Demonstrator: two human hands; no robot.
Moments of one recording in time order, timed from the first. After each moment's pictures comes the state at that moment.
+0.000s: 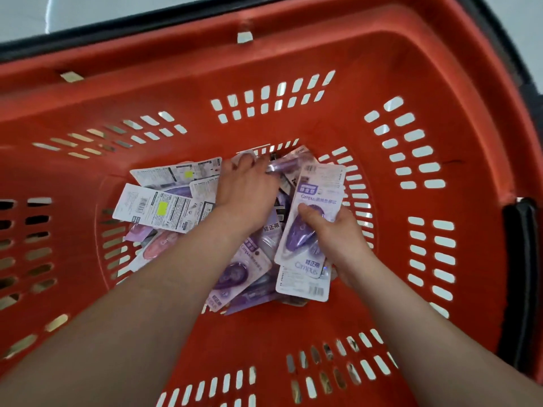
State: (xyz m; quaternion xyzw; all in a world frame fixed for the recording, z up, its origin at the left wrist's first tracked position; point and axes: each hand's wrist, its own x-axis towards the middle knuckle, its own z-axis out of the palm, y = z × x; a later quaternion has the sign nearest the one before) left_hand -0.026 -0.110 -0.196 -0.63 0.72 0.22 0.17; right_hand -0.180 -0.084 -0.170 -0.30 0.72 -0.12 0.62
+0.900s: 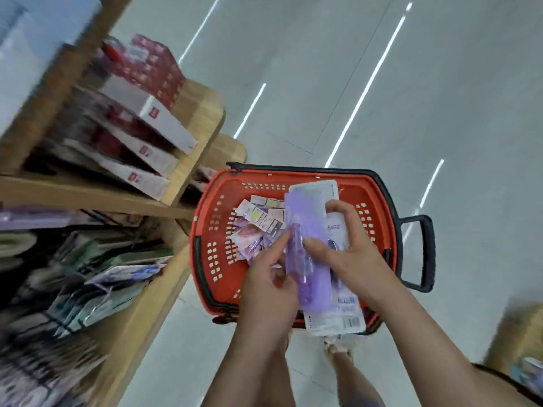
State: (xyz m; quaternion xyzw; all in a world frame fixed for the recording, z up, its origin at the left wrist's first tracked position) left_hand -0.050 0.020 0.221 -0.74 0.06 0.50 -0.45; right_hand -0.150 -0.092 0.209 -0.56 0.46 -0.08 0.68
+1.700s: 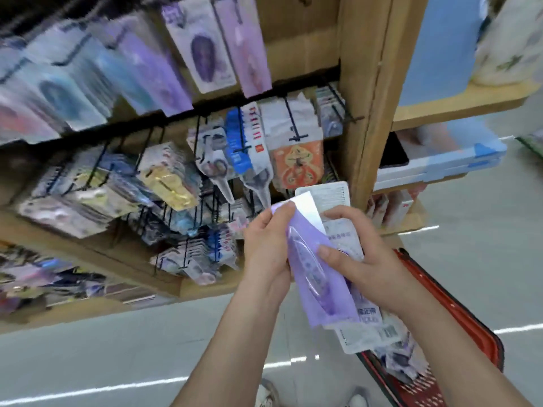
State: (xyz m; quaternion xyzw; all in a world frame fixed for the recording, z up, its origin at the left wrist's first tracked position) left_hand -0.045 0.241 0.589 -0.56 -0.26 0.06 -0.79; right_hand -0.084 0.096 0.560 -0.76 -0.05 0.06 0.65
